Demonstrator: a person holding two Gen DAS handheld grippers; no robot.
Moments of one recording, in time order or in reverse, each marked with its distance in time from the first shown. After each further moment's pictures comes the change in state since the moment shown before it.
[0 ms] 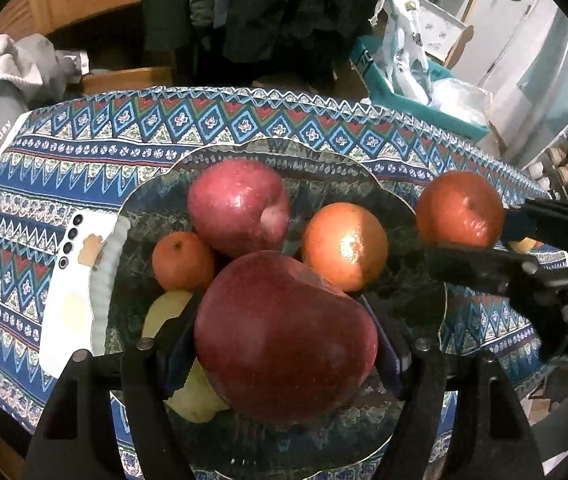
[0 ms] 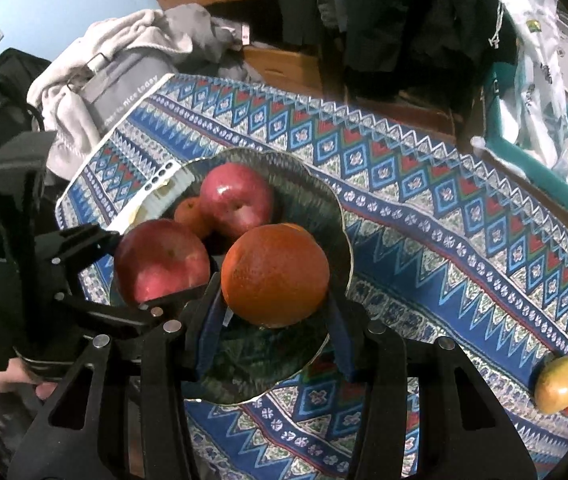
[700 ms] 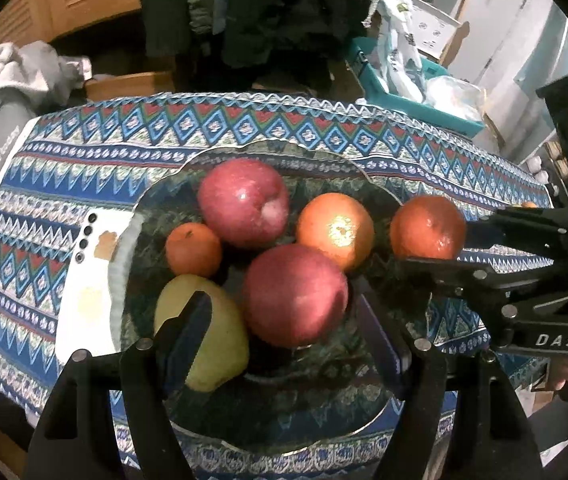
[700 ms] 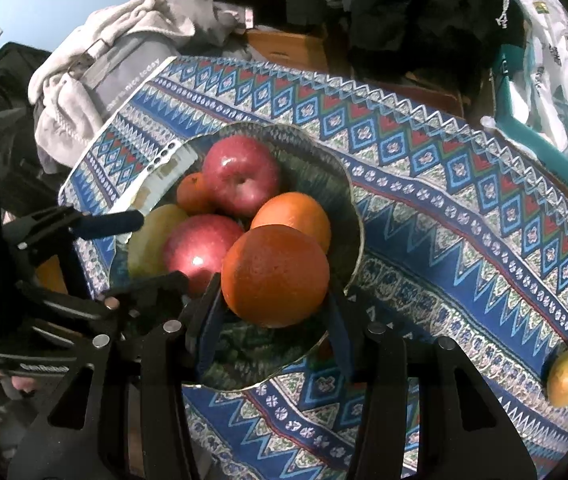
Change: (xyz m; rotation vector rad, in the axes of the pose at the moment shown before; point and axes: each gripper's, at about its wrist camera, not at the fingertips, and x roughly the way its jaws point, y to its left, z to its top) left arm -0.024 0.002 -0.007 0.009 -0.001 0.004; right arm 0.013 0.002 -0.011 0.006 0.058 0.032
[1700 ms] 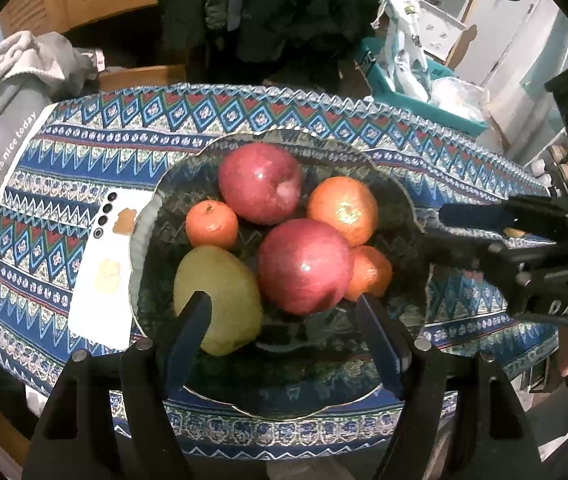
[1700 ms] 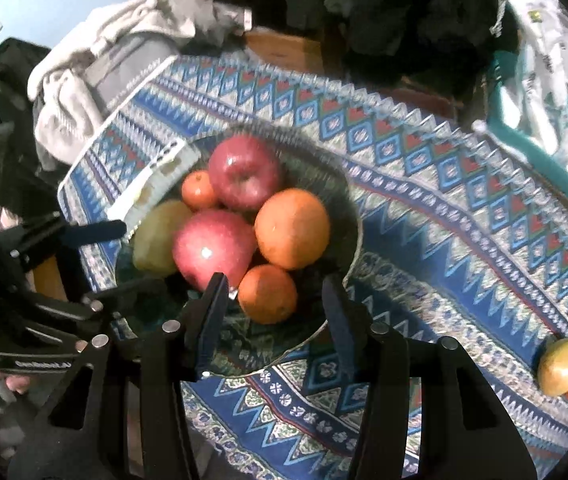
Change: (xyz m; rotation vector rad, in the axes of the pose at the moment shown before) left arm -0.018 0.004 -0.015 -0.017 0.000 0.016; right arm -0.023 0.009 -0.002 -0.001 -0.025 -0.042
